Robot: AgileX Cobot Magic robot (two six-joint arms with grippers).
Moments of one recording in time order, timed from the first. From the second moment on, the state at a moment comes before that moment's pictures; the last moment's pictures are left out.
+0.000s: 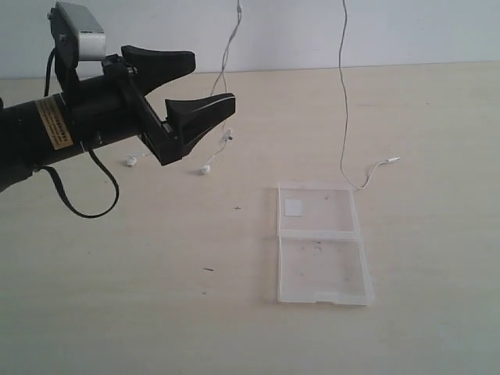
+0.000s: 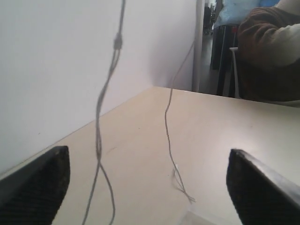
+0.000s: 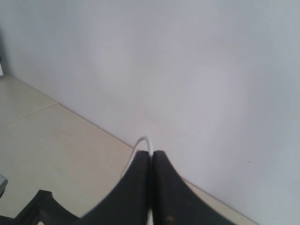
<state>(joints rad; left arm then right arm) -0.21 1.77 -0.72 0.82 -1.12 -0.42 0.50 1.32 -1.37 0.45 0.40 -0.49</state>
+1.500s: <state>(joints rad) -0.46 1.99 -1.01 0.49 -0.91 -0.37 0.50 1.28 -1.17 0.47 0.12 -0.51</state>
